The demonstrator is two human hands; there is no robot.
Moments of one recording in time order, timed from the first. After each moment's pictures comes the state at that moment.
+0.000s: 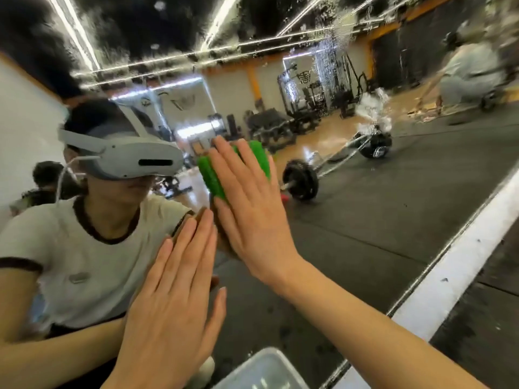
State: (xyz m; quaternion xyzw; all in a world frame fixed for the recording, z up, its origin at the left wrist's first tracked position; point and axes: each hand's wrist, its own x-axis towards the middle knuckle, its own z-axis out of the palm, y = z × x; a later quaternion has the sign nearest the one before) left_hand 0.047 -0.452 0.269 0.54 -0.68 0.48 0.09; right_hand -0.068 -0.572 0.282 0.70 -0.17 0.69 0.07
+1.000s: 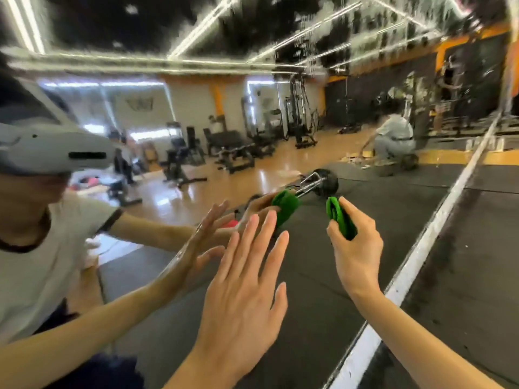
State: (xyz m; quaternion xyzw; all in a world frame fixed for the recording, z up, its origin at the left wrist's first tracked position) left_hand -0.004 -0.459 0.437 0.50 -0.77 0.34 0.20; right_hand -0.185 -0.557 0.417 0.50 -0.47 0.71 -0.17
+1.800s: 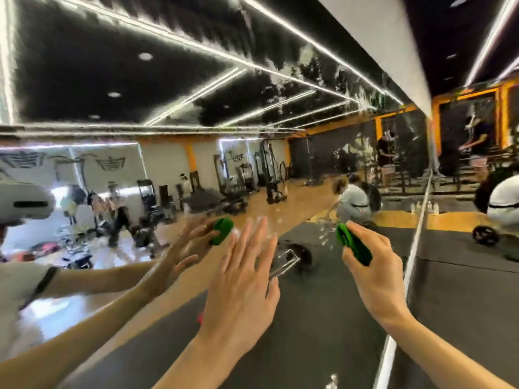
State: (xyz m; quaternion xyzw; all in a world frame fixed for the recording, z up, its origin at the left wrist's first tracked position) left_hand -0.024 -0.468 0.919 0.44 -0.77 0.39 0.26; right_hand -0.254 -0.488 0.885 0.56 -0.47 0.68 -0.03
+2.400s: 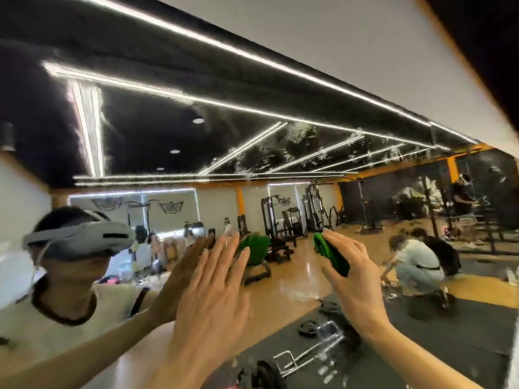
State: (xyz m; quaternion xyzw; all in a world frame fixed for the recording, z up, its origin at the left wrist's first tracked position) left_hand -0.125 -0.611 1.056 0.51 -0.65 0.51 0.25; right_hand -0.359 -0.672 1.044 0.65 -0.31 0.70 -0.04
